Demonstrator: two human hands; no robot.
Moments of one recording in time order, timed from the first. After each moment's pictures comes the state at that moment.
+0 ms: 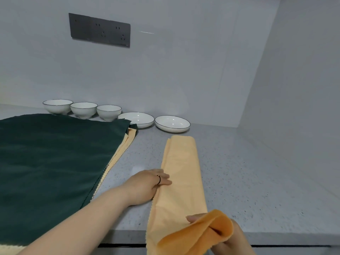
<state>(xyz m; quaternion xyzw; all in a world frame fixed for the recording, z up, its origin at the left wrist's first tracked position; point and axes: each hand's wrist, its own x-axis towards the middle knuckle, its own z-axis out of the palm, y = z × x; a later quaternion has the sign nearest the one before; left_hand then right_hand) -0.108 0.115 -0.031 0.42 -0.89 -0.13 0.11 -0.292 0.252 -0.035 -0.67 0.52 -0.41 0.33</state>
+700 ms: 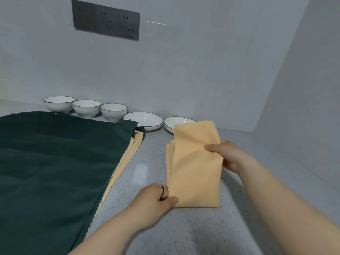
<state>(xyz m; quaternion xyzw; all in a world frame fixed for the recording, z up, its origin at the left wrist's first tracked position) -0.104 0.104 -0.039 0.51 -0.73 -0.36 0.29 -0.307 0.045 0.046 -0.48 0.60 -0.43 0.47</state>
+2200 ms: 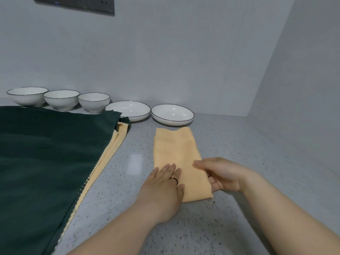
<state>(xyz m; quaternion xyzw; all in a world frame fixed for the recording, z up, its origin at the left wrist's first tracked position) -0.159 0.076 -0.040 0.52 -0.85 -0.09 0.03 -0.322 0.061 0.000 -0.45 0.60 -0.26 0.60</state>
